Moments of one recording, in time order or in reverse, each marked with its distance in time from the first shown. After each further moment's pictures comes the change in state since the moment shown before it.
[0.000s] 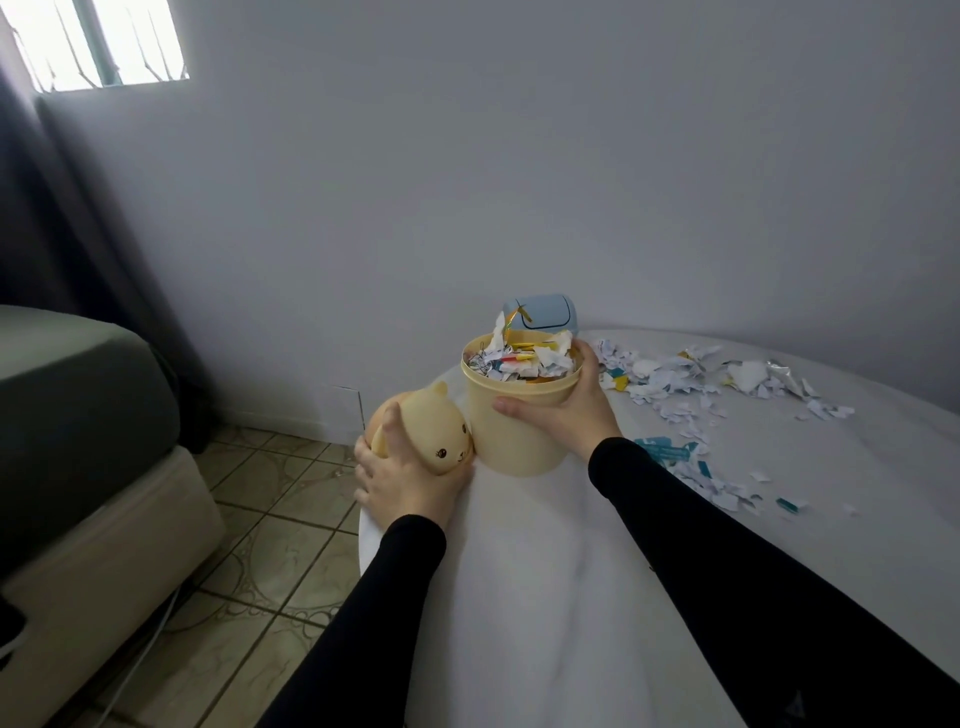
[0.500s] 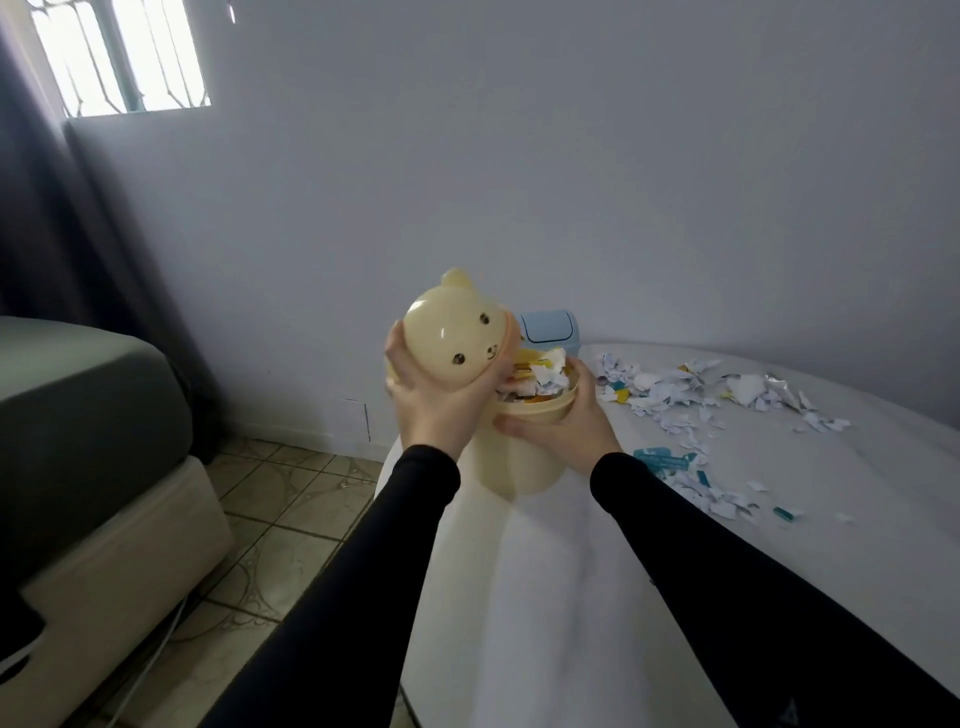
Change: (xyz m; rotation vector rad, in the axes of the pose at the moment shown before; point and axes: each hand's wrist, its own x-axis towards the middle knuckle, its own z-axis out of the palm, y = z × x) left_hand 0.013 0.083 -0.046 -0.647 -0.026 0.131; right_hand -0.016 -0.007 0.002 0.025 -0.056 0.016
